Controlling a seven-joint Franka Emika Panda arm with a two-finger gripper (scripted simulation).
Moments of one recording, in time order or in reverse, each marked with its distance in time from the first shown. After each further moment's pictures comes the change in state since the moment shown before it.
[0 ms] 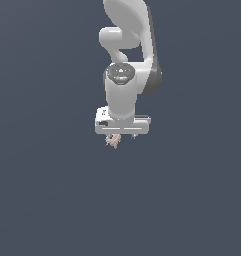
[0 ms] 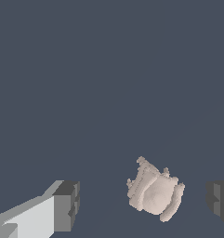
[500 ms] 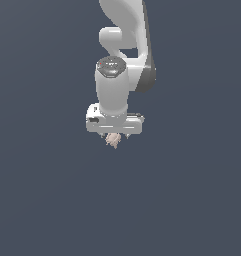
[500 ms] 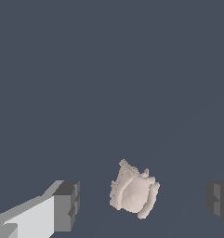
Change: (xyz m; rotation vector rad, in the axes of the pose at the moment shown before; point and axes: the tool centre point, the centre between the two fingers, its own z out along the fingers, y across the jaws) arm 0.007 0.029 -0.017 -0.024 0.024 0.036
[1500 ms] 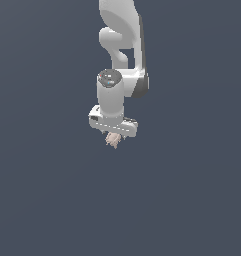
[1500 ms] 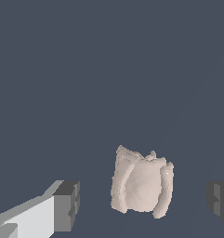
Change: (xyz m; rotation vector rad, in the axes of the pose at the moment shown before) arm -0.041 0.010 0.054 0.007 0.005 0.237
